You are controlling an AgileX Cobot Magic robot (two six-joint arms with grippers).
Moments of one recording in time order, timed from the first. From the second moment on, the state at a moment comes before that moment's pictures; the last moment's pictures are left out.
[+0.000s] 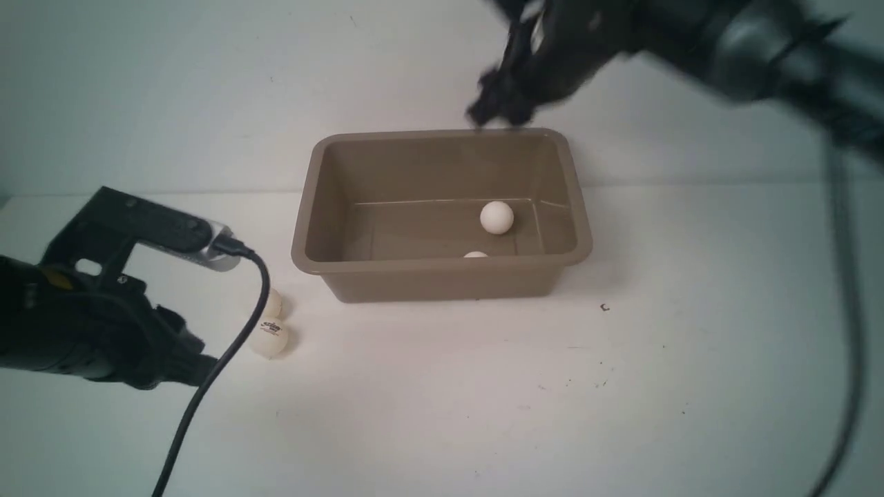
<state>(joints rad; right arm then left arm) 0.53 2.00 -2.07 -0.28 0.97 -0.05 -0.08 1.27 -0.78 -0.28 0.61 0.45</state>
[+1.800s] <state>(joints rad) 0.53 1.49 -1.91 -0.24 1.19 -0.12 -0.08 1.88 -0.96 -0.81 0.28 0.71</state>
